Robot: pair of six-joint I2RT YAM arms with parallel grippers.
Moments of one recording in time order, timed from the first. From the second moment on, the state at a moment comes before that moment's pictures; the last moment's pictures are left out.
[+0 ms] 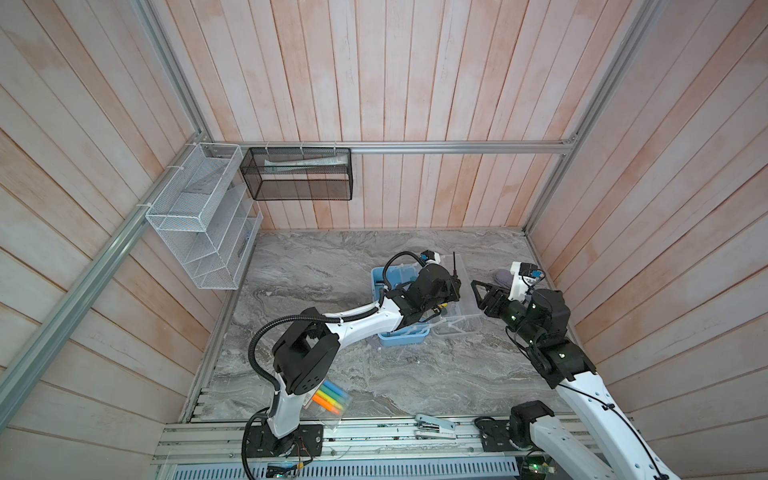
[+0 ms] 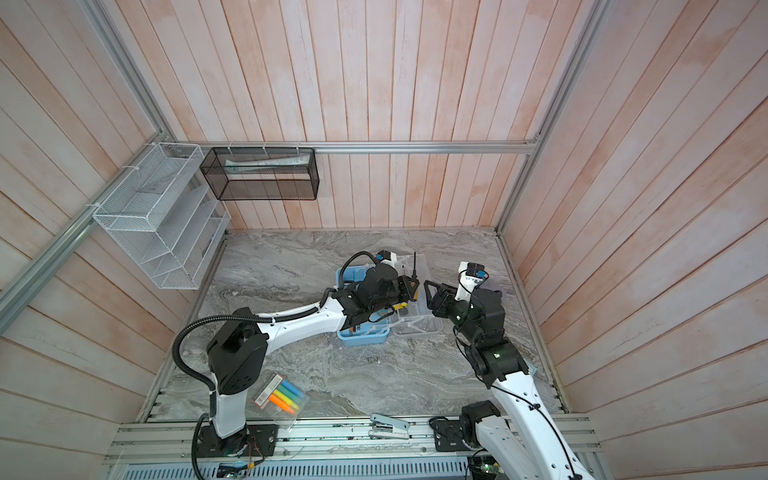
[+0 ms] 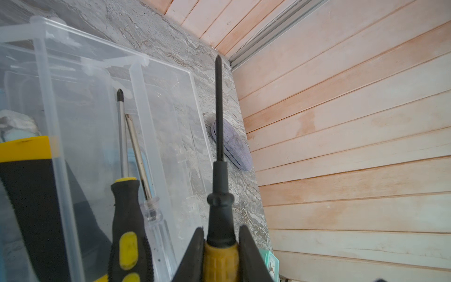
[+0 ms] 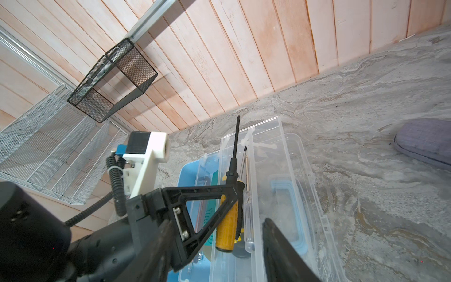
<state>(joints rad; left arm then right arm) -0.94 1.98 1.50 0.06 -0.06 -0.99 0.25 0.74 0.65 -0.16 -0.19 0.57</state>
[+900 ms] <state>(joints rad) -0.94 2.13 1.63 0.06 -0.03 -1.13 0.20 0.70 0.61 -0.18 -0.25 0.55</state>
